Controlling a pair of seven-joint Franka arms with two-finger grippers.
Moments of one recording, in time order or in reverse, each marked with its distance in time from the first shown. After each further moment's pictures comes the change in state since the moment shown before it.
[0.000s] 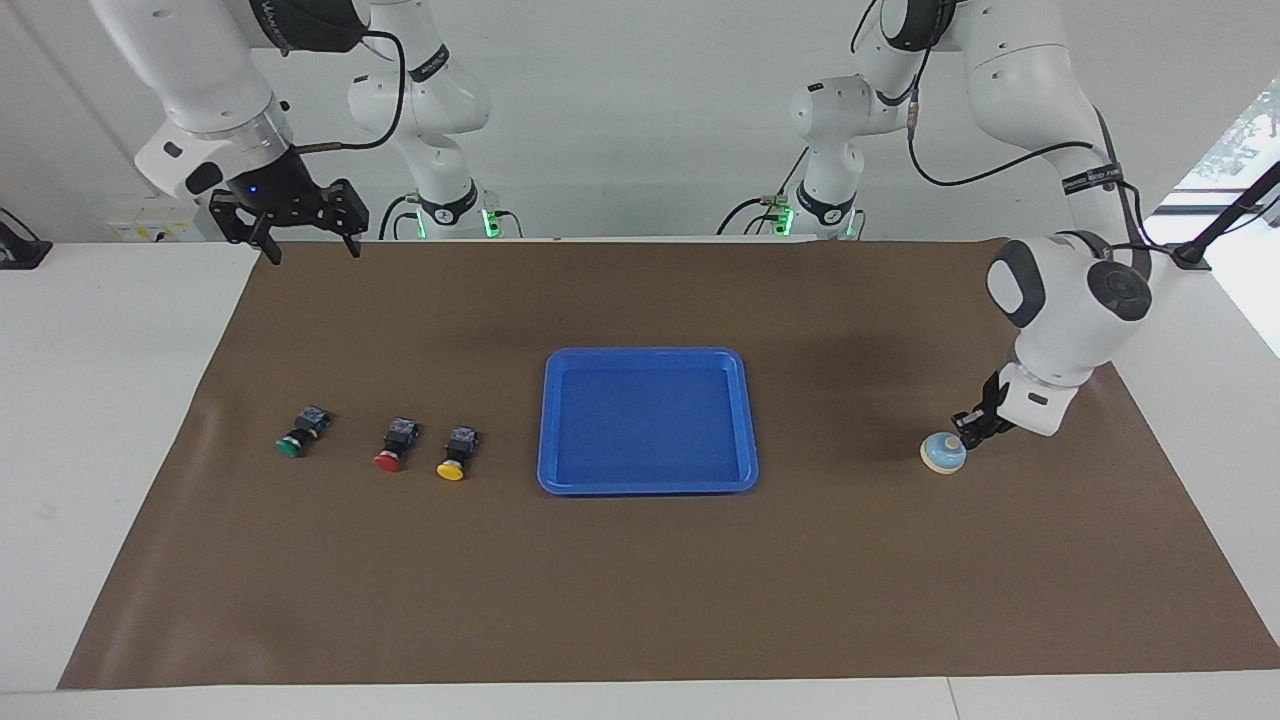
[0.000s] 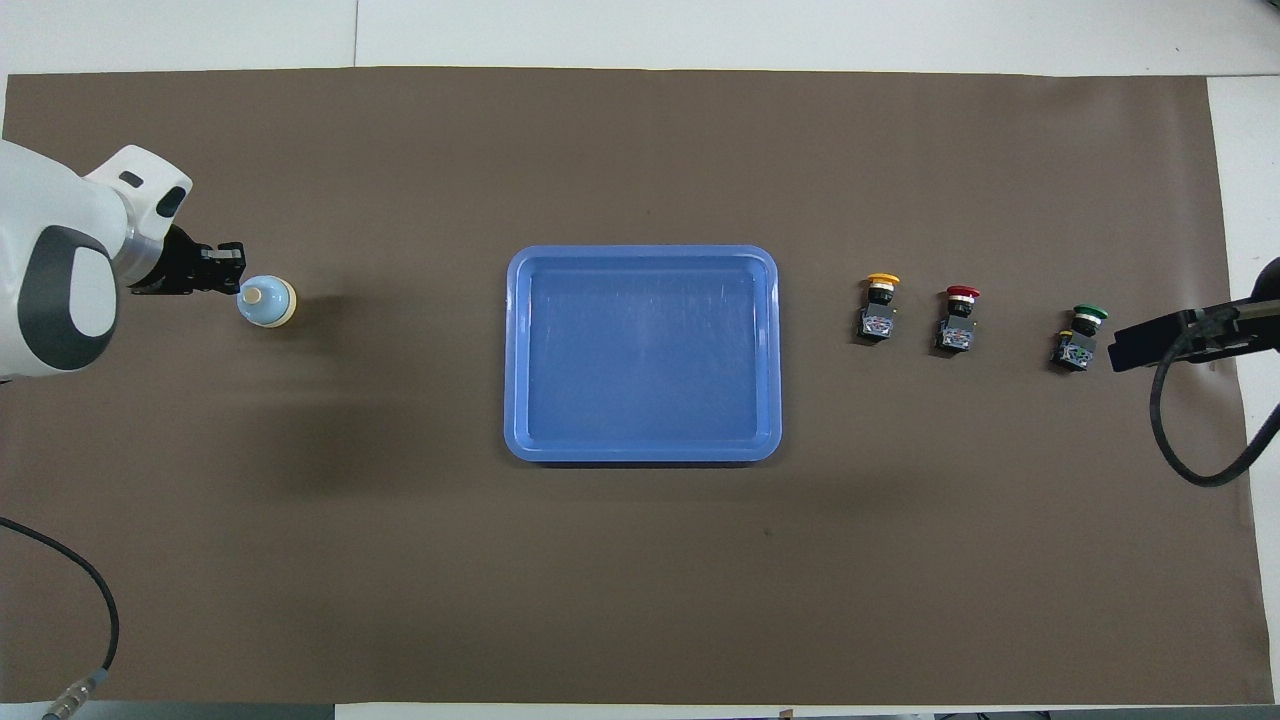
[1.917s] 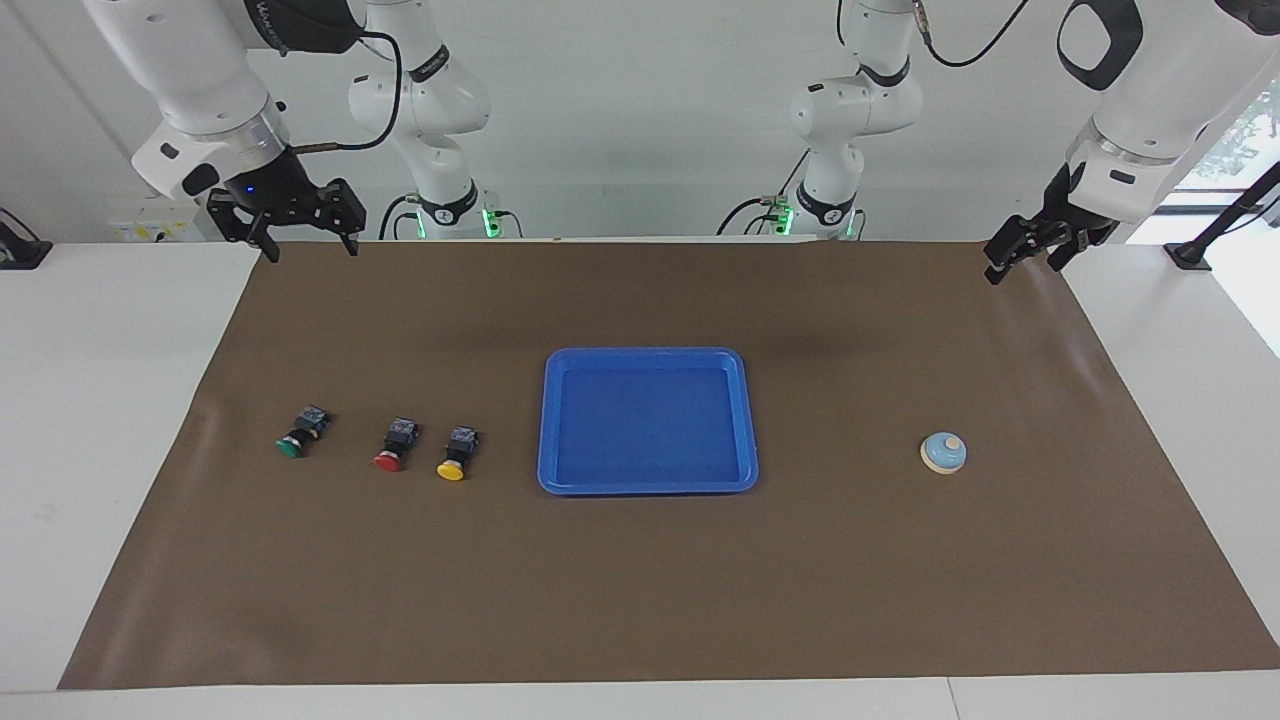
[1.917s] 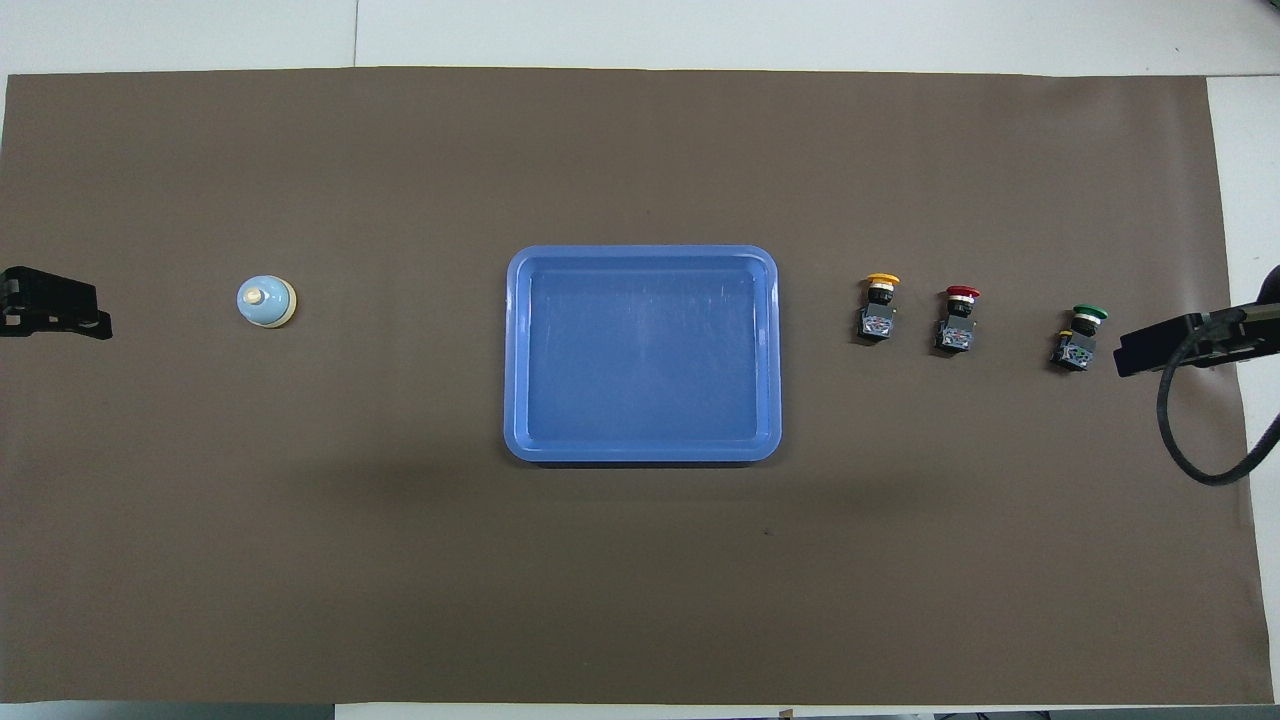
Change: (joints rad) left arm 0.001 -0.388 -0.014 0.091 0.000 -0.515 0.000; right arm -0.008 0.000 0.003 -0.001 0.000 -0.019 0.000
